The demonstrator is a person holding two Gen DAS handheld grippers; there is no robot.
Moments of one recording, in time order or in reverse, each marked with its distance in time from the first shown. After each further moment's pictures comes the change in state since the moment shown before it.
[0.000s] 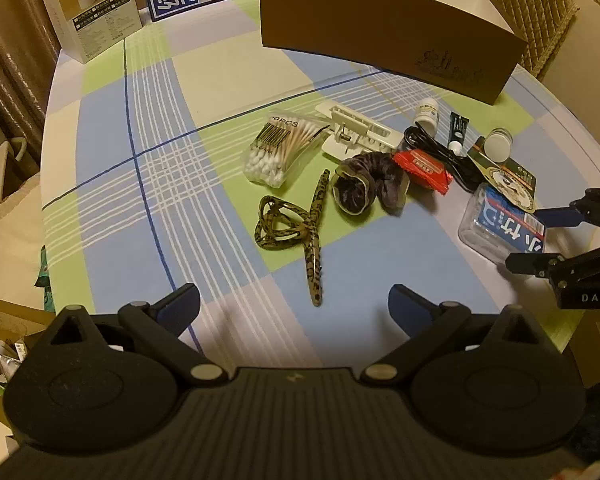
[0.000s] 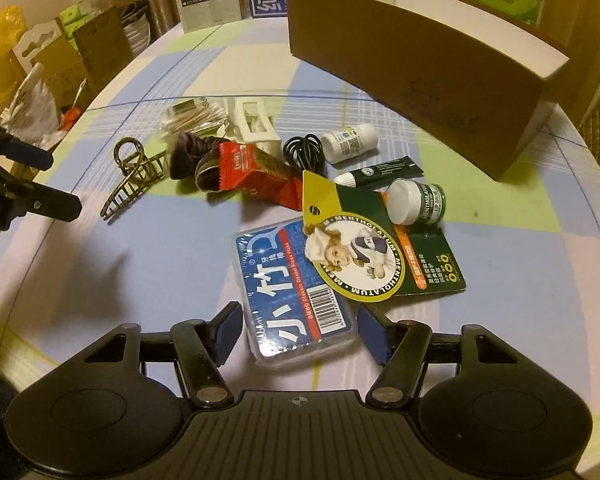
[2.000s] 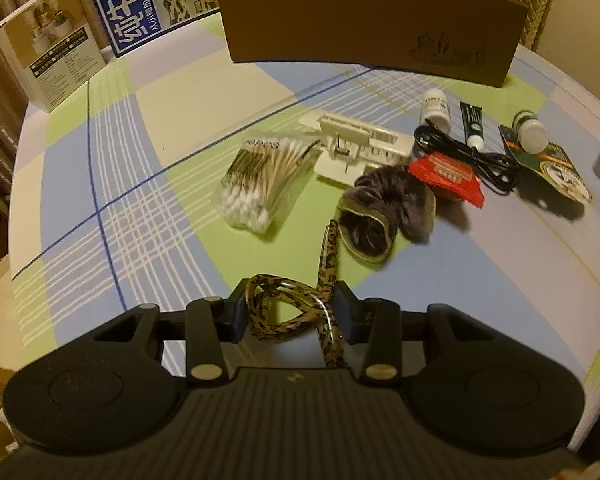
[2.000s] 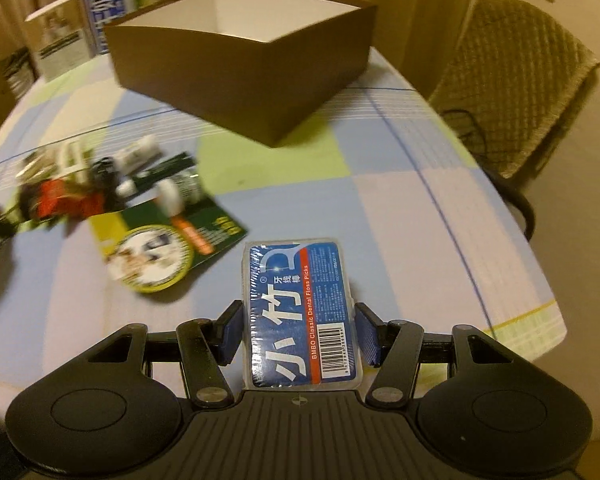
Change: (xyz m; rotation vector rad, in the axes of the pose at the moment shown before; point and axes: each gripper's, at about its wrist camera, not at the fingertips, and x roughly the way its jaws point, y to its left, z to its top) left arm 0.056 -0.015 0.014 0.167 -0.069 0.027; right arm -0.062 -0.124 -0.033 0.256 -0.023 -0.272
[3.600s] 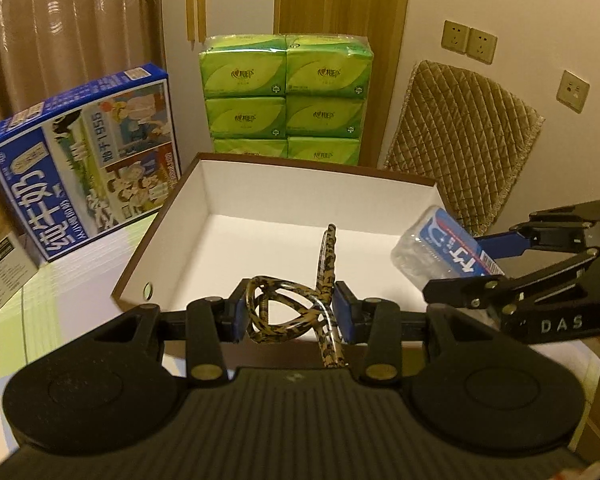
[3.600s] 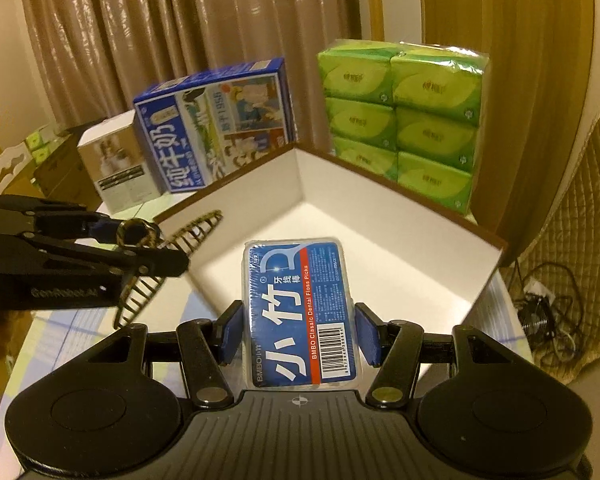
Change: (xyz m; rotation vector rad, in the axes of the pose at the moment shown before) left arm -0.011 -0.046 0.272 -0.042 -0.278 -0.149; right arm 0.036 0.017 0.254 -0.102 -0.207 0.293
